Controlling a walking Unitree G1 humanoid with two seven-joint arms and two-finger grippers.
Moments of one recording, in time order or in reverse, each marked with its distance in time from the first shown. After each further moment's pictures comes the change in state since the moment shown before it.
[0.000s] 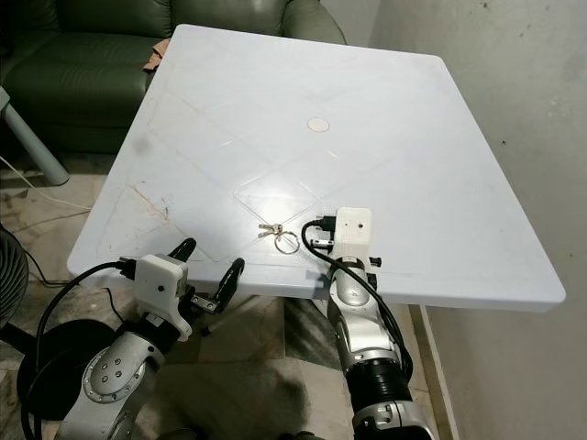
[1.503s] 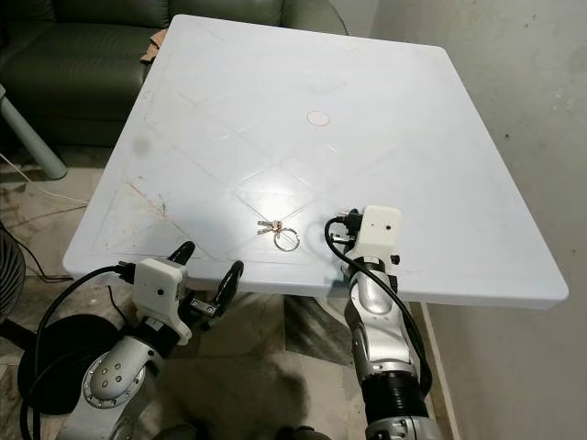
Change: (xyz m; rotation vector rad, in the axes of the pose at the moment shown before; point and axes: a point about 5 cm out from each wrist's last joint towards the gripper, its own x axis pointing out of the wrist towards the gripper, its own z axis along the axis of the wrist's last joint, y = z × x) left arm -0.004 -0.002 -0.001 -0.006 0.006 0.012; right arm -0.011 -0.029 0.006 0.058 -0.137 -0.036
